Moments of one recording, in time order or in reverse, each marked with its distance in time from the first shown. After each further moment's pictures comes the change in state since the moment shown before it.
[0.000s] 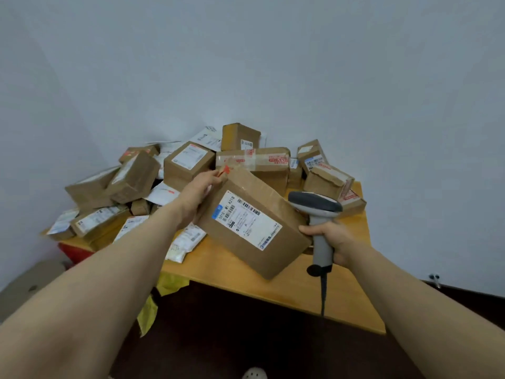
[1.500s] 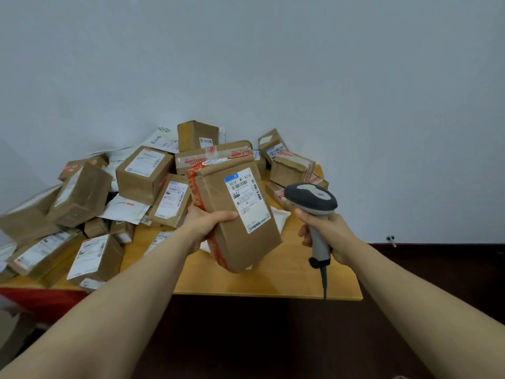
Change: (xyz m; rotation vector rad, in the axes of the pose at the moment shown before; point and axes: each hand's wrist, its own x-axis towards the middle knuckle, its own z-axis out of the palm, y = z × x) left_hand 0.028 -0.051 0.056 -0.112 -0.060 -0.115; right_hand -0.034 0.016 -0.027 -0.075 0.158 -0.180
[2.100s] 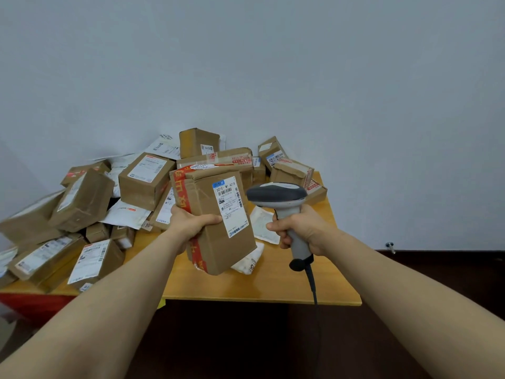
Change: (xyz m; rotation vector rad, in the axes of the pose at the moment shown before) left_hand 0.011 0.002 -0.030 0.161 0.163 0.023; right_hand -0.011 -0.038 0.047 -0.116 -0.215 0.016
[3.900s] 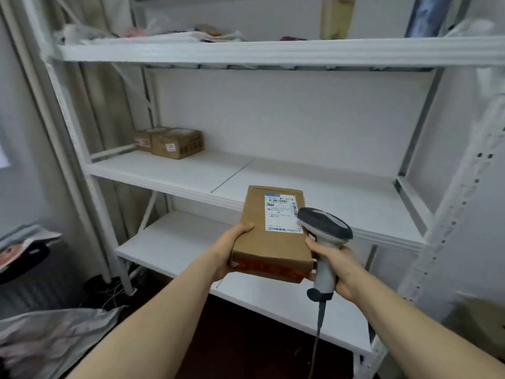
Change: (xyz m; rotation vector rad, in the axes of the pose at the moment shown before) left_hand -0.931 -0.378 -0.529 -0.900 1.274 -0.111; right_hand -0.638 0.150 0.771 -0.190 -1.527 0.142
